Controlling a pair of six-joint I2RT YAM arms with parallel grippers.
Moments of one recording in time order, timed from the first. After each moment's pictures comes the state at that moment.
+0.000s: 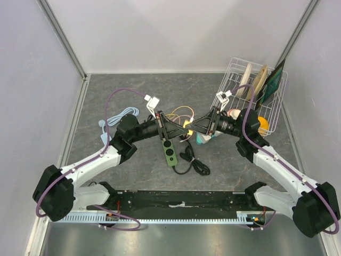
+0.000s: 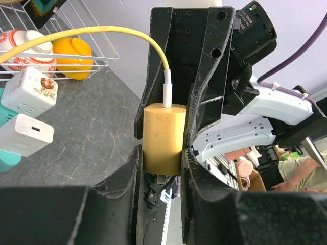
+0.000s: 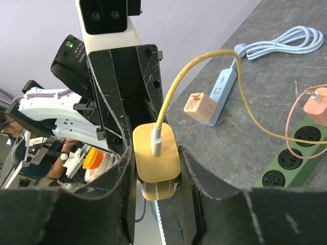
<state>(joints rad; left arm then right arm) -0.68 1.18 0.67 0.64 0.60 -0.88 0.46 1.05 0.68 0.45 -0.76 0.89</state>
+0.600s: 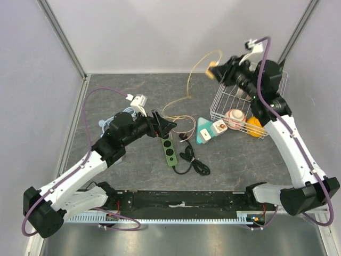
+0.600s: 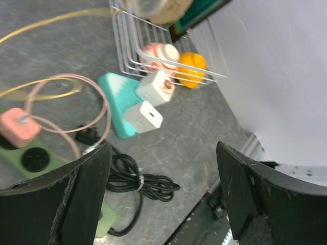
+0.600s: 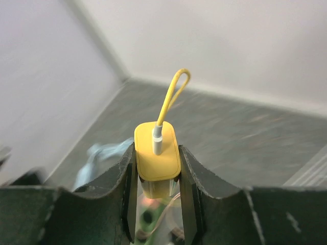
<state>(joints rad) -0.67 0.99 0.77 0.05 0.21 -0.64 0.28 1.24 1.33 -0.12 -0.42 0.41</state>
